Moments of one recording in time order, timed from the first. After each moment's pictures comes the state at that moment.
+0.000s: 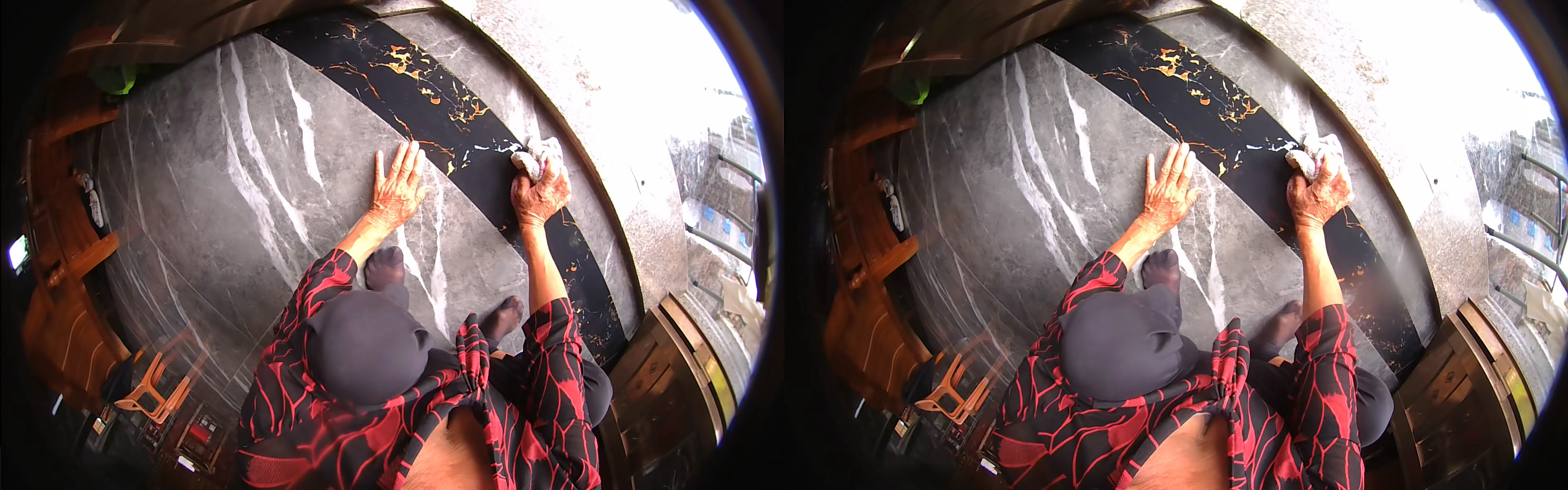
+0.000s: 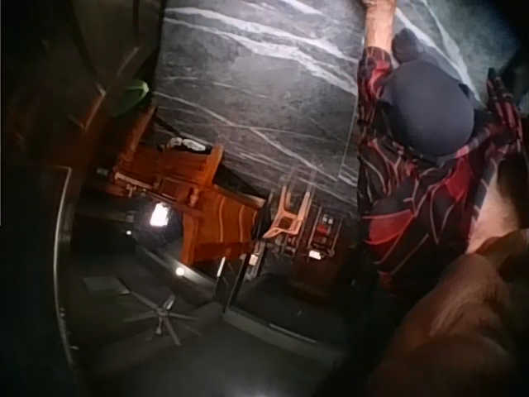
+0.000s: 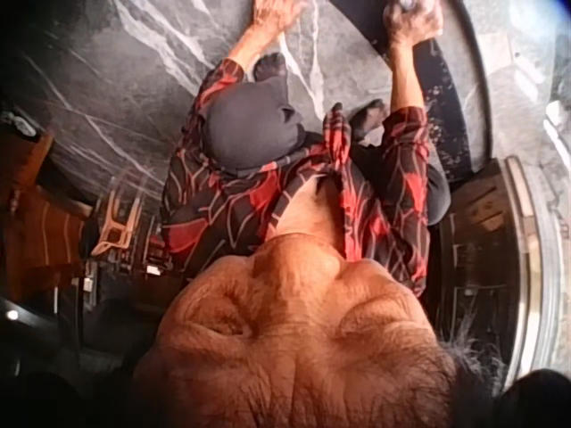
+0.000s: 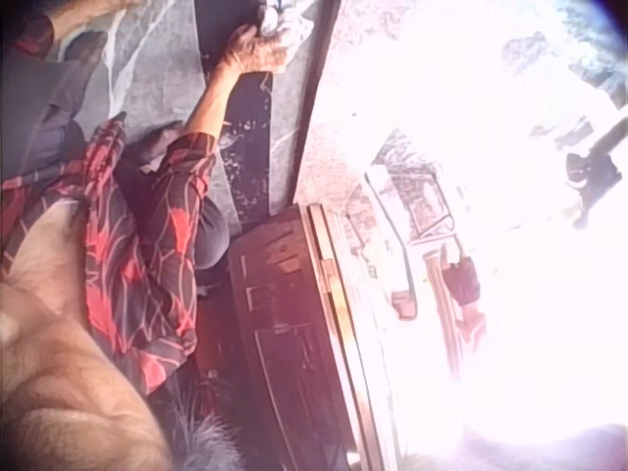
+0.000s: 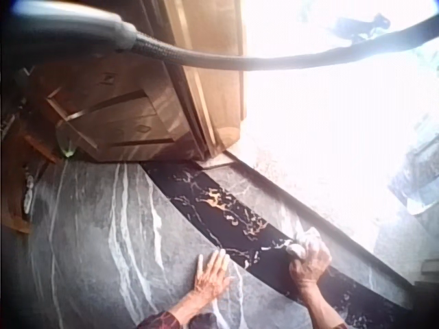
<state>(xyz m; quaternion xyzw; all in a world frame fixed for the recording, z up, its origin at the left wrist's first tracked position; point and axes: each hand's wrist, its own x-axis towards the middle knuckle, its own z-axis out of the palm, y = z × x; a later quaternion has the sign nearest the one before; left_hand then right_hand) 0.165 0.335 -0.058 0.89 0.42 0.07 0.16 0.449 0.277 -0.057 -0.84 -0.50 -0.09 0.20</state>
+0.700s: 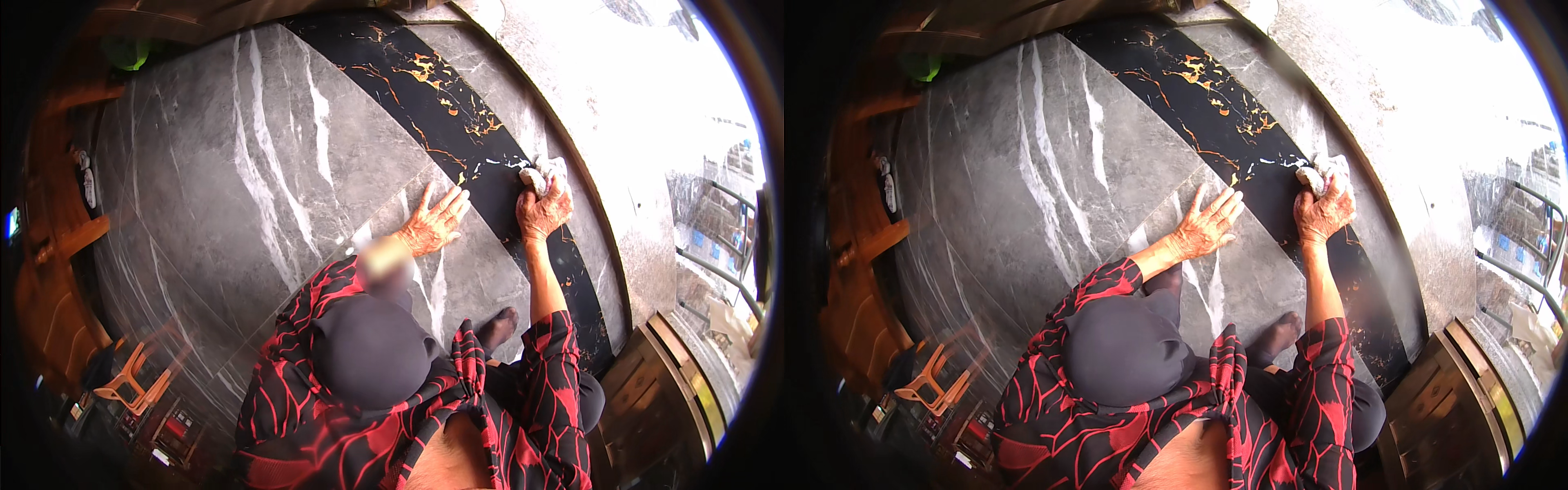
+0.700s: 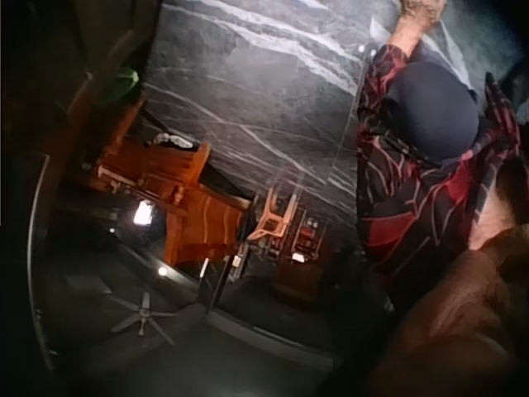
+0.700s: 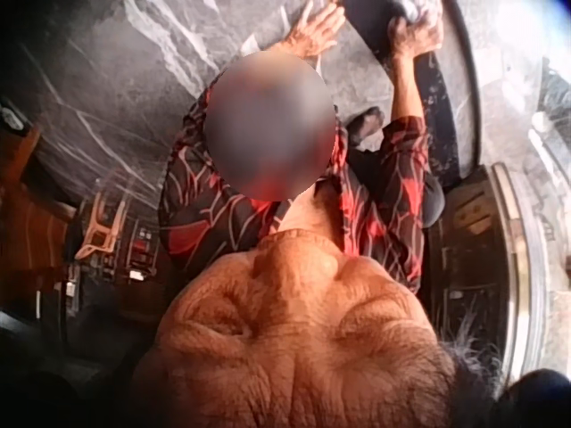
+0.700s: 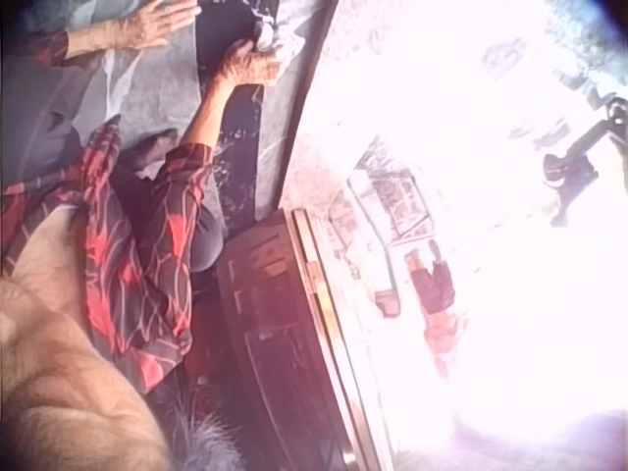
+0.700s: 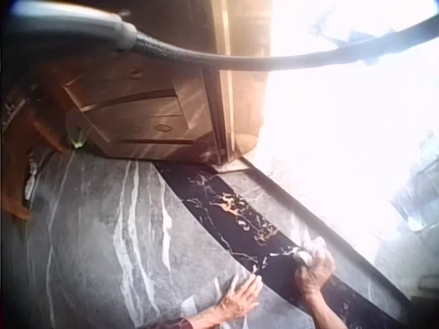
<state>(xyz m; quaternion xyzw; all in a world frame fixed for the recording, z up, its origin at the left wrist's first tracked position) 0.185 0.288 -0.058 0.93 0.28 0.12 0.22 0.443 0.277 -0.059 -0.84 -0.50 -0.06 0.19</state>
